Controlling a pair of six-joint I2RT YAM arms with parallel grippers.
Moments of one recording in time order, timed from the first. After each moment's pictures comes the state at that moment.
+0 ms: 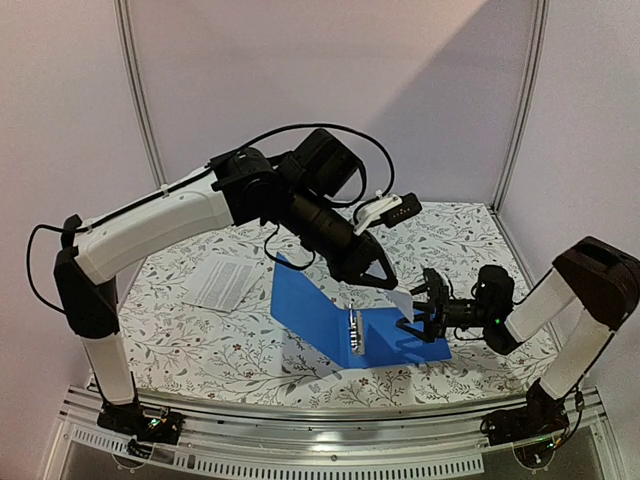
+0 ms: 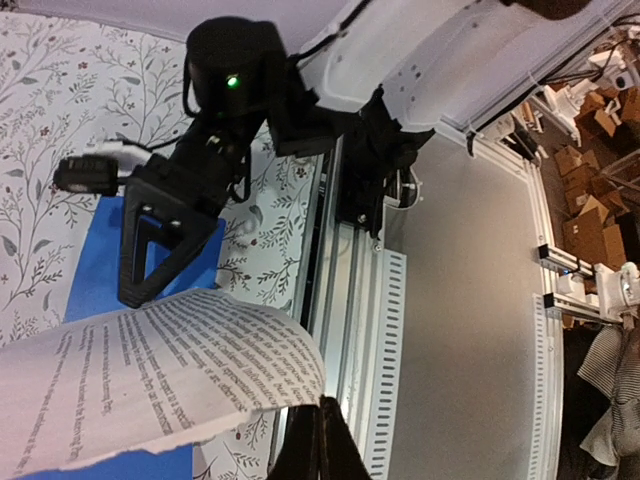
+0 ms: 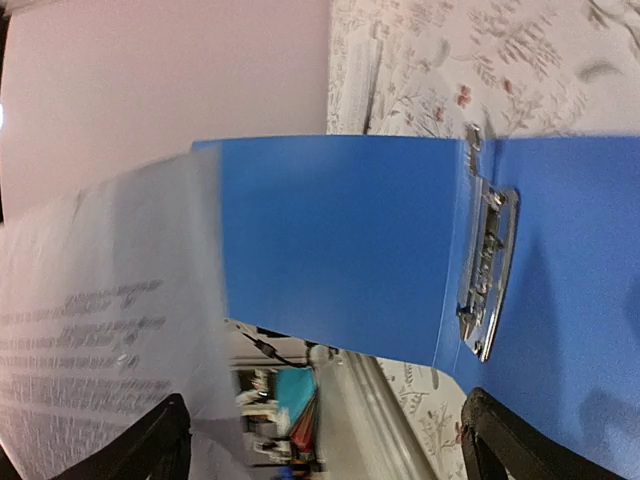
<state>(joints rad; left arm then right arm) -1.10 1.91 2.03 -0.93 0.52 -0.05 0.46 1.65 0.30 1.14 -0.91 1.31</state>
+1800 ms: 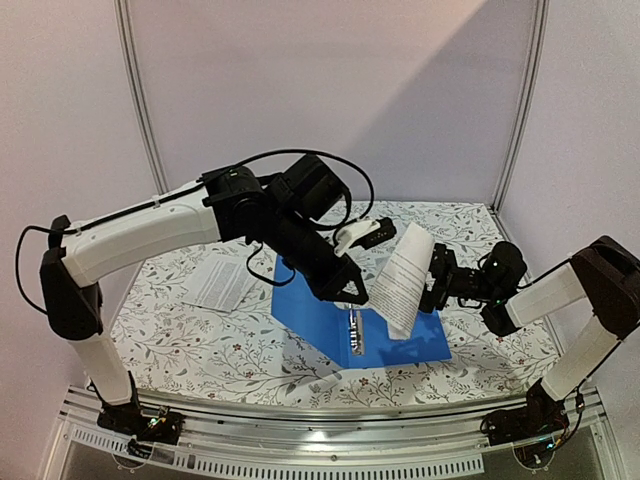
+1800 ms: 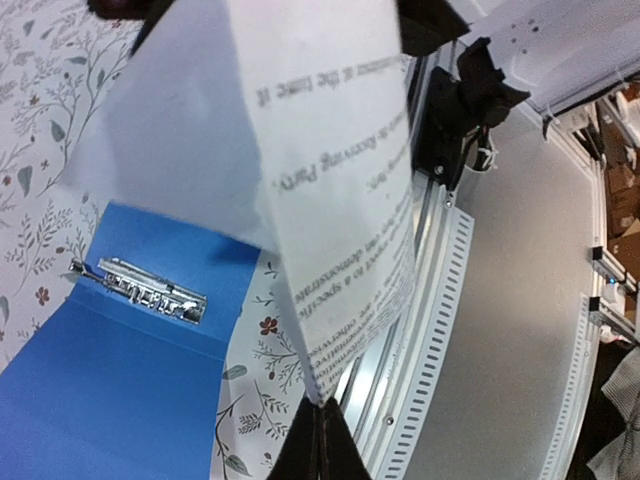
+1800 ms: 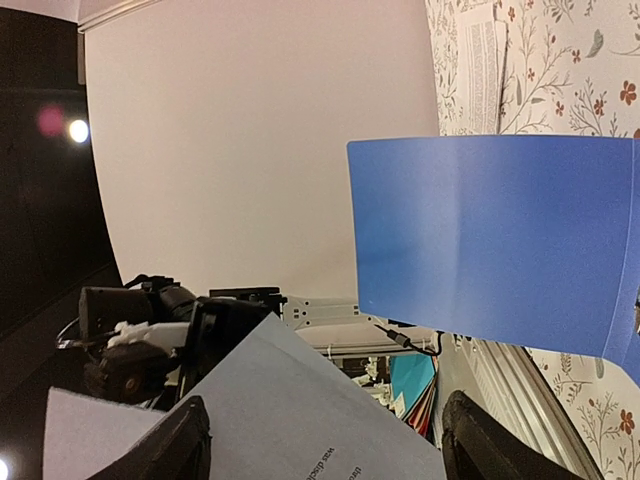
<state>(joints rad) -1.10 1.81 1.82 -0.93 0.37 -0.09 0.45 1.60 0.44 1.33 -0.97 1.84</state>
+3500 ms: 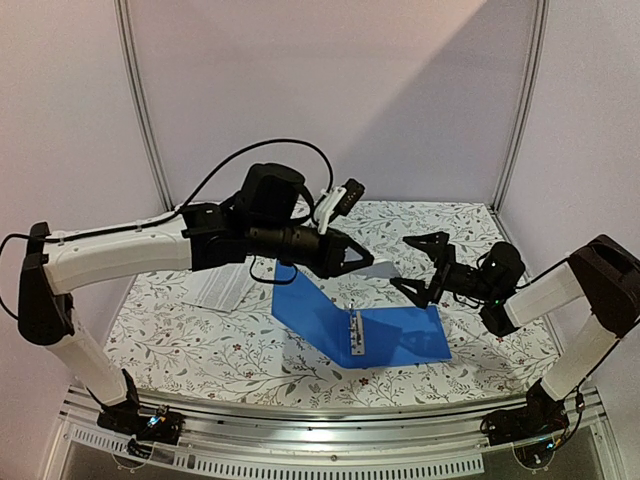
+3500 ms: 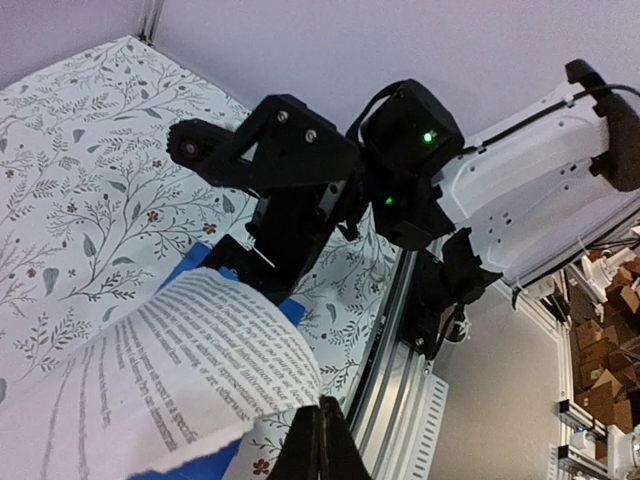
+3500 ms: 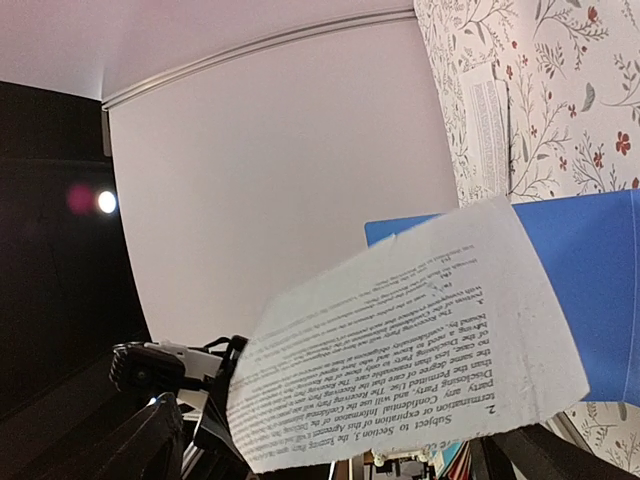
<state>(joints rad) -1.02 1.62 1.39 -0.21 0.33 -0.37 0.46 1.61 0.44 1.34 -0.78 1.92</state>
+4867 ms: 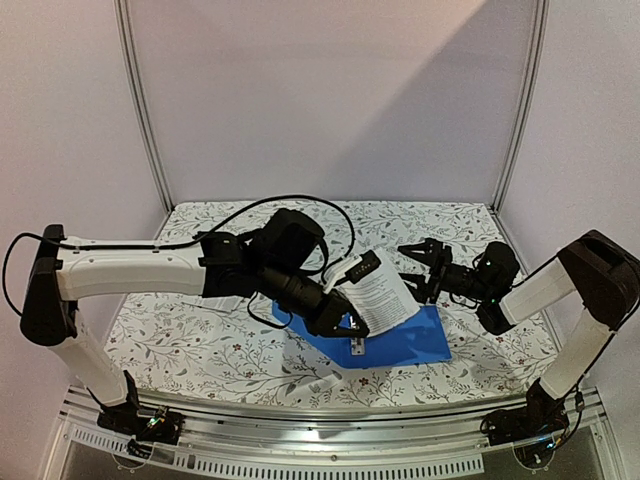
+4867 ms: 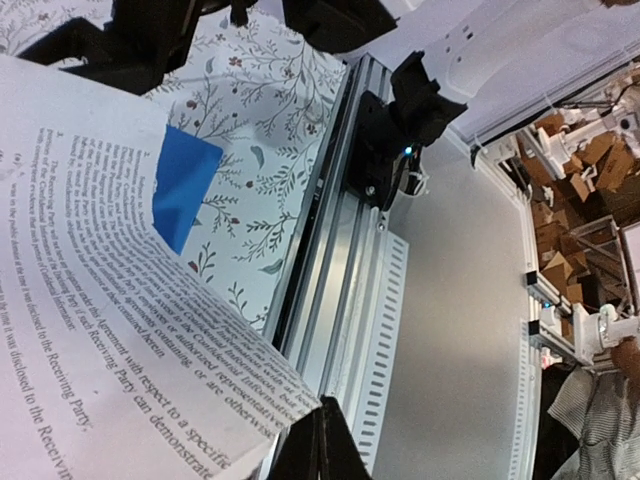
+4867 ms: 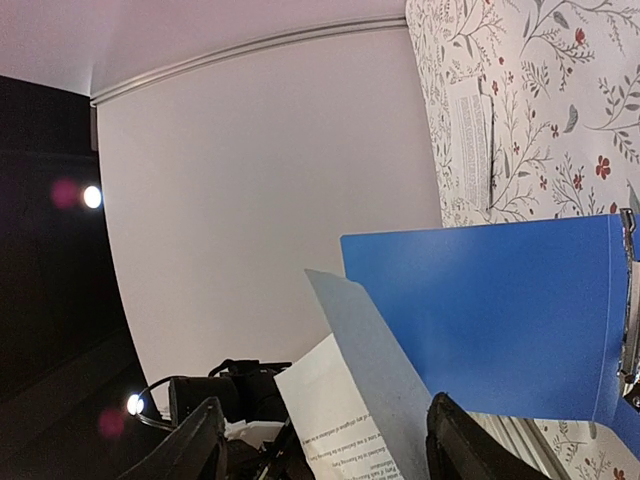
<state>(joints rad) -1.10 1.64 1.27 -0.32 0.55 -0.31 0.44 1.67 0.46 1.34 -0.79 1.85</state>
